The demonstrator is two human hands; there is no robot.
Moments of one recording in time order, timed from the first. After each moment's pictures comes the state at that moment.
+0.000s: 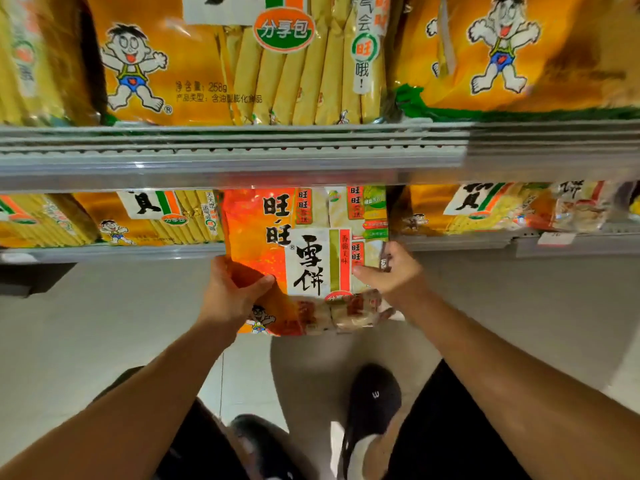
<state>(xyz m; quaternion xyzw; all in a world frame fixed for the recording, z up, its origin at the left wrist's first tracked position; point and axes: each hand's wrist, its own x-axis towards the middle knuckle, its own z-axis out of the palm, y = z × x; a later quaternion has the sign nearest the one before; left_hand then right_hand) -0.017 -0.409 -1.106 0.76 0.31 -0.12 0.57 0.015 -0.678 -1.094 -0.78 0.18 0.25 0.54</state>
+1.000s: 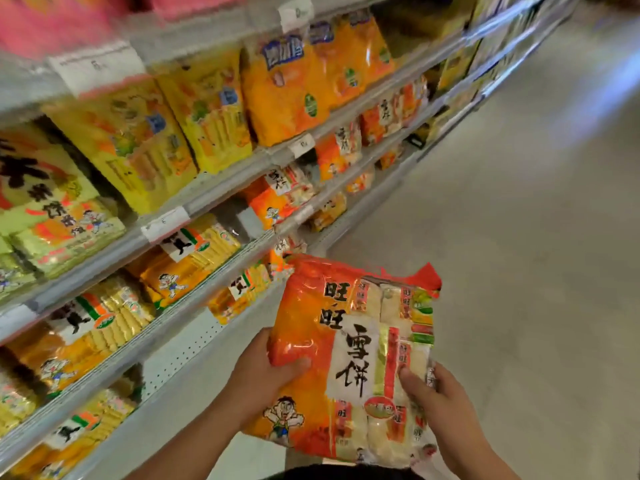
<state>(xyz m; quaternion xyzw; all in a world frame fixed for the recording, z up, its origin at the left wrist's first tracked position) -0.190 -0.656 -0.628 0.77 -0.16 -0.41 0.46 -0.424 -0.818 -0.625 -0.53 0.54 -0.12 0.65</state>
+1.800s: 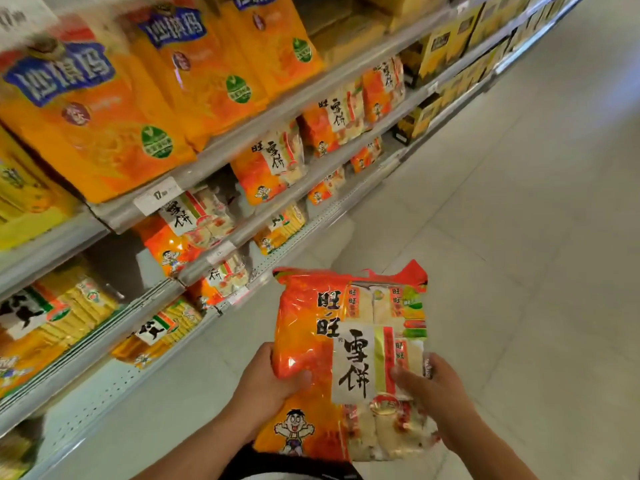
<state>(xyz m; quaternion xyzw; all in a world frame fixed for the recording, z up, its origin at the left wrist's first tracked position) -0.224 -1.021 -0.670 0.78 -0.09 -0.44 0.43 -0.419 -1.214 -0.663 -0.56 0.55 -0.02 0.62</state>
